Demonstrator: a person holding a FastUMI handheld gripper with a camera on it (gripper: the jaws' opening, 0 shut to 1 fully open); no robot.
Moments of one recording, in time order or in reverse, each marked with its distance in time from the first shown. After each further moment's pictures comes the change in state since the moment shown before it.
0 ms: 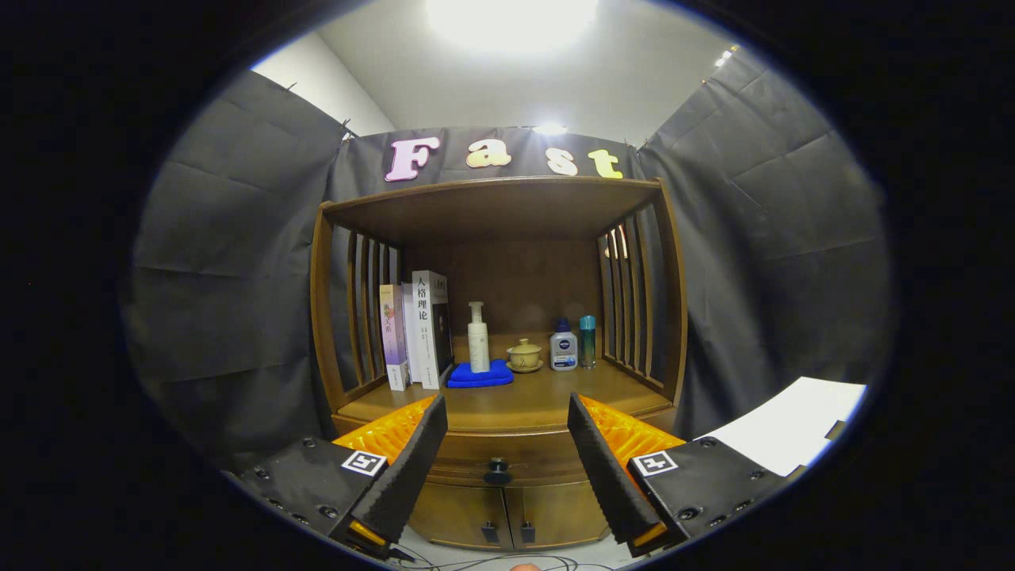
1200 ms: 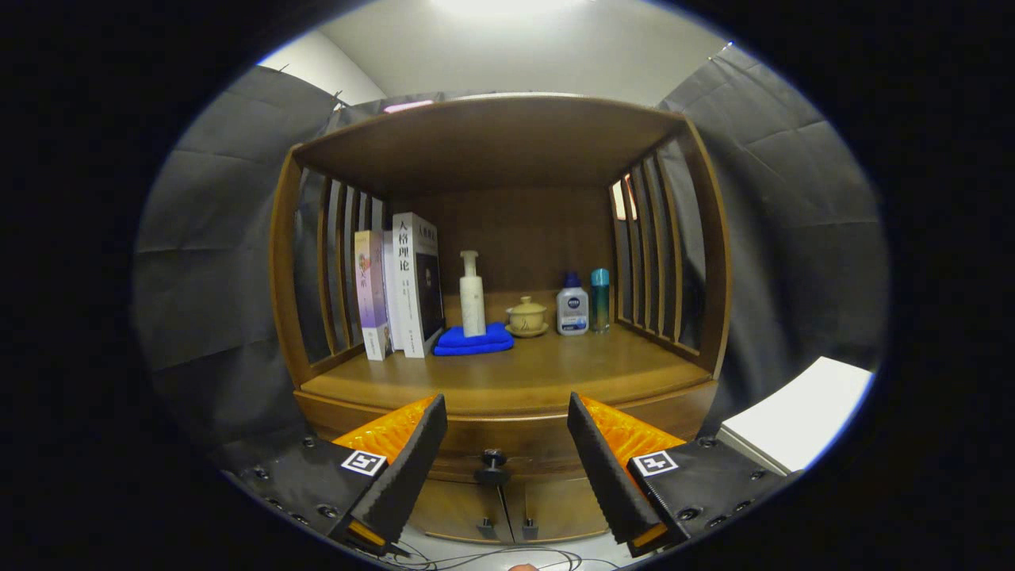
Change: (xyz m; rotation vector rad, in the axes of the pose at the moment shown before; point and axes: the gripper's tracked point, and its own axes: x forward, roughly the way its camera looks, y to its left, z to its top) arm 0.086 0.002 -0.080 0.015 0.157 0.013
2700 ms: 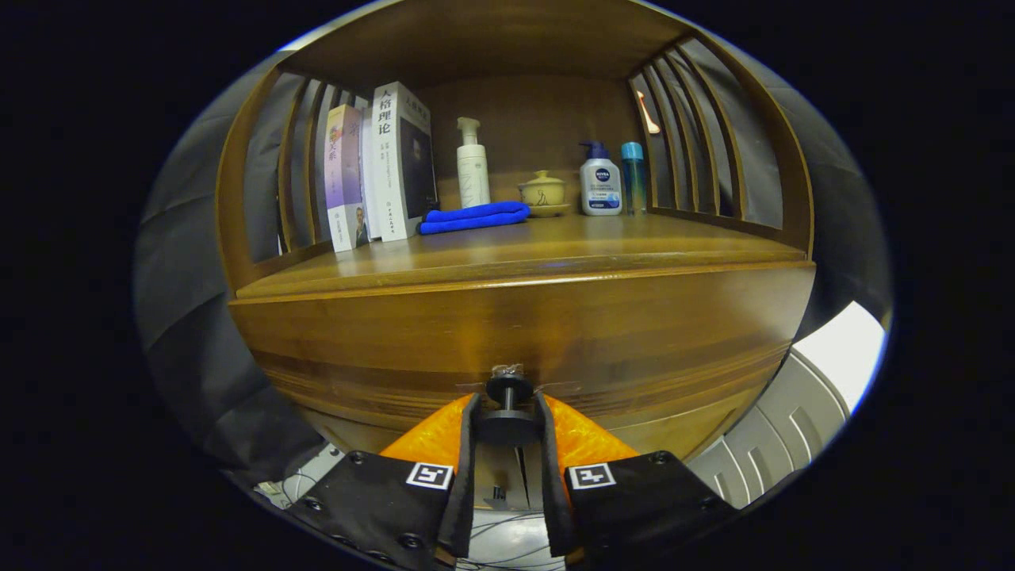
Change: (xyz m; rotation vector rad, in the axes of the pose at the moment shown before) arm 0.077 0.016 -0.133 0.002 0.275 0.007
